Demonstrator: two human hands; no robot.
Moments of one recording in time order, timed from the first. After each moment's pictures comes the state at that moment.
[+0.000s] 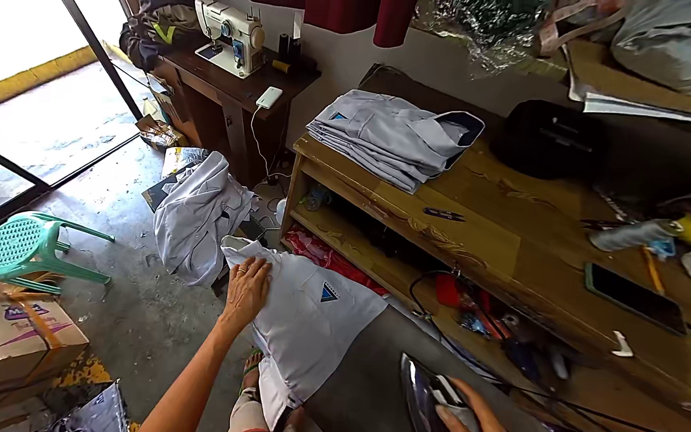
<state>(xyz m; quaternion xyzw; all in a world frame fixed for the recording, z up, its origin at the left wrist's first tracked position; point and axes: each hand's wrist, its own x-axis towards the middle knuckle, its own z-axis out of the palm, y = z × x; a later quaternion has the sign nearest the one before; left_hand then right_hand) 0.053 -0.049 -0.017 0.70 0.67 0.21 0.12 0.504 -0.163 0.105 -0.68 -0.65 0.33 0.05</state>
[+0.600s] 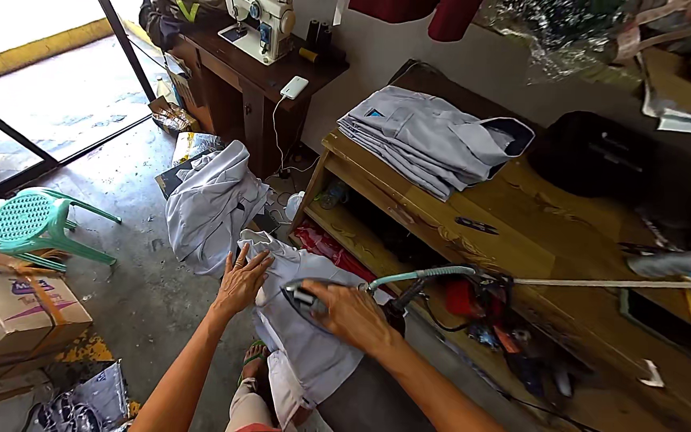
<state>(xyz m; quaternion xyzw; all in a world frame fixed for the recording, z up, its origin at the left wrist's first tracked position) -0.017 -0.053 -0.052 0.72 0.65 0.17 0.18 0.248 -0.013 0.107 -0.41 -0.88 0.21 -0.14</state>
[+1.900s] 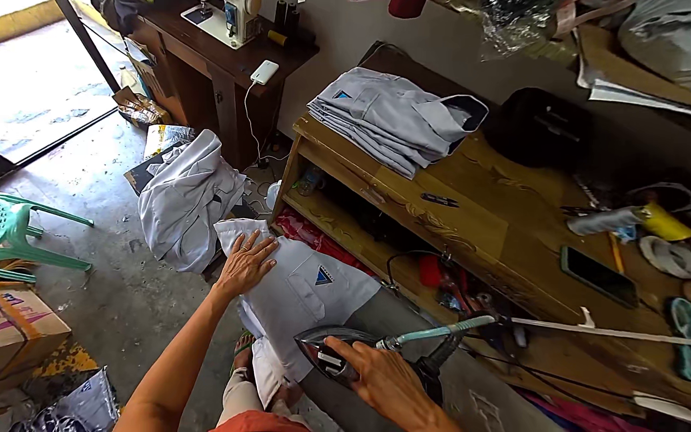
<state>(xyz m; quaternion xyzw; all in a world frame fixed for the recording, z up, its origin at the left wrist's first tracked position) 0.024 -0.013 -0.056 0.79 0.57 0.17 0.18 0.361 -0.123 0.094 -0.42 -0.89 0.15 -0.10</state>
